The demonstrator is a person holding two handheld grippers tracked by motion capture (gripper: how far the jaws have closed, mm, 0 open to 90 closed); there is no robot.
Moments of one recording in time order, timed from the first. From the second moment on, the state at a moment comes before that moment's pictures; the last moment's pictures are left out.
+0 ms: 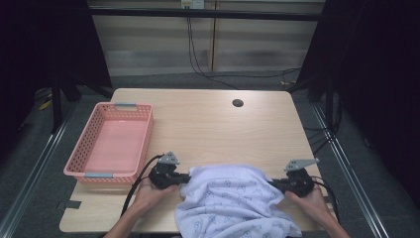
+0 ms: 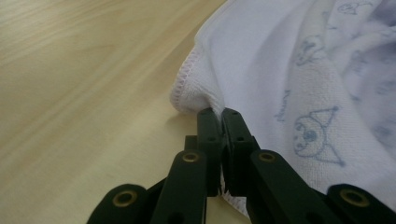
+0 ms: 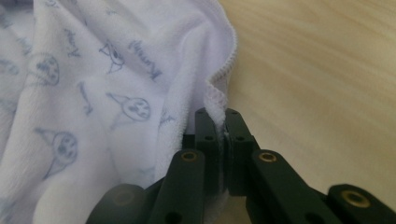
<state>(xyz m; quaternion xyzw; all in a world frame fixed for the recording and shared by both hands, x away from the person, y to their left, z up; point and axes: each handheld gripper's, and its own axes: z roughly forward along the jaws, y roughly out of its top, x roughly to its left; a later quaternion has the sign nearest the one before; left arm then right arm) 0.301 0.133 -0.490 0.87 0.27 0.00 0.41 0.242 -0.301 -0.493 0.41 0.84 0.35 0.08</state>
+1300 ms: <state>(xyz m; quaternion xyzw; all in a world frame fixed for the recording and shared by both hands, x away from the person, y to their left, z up) 0.423 0.146 -0.278 0.75 0.29 0.19 0.56 0.364 -0.331 -0.264 0.40 0.70 0.53 0.27</state>
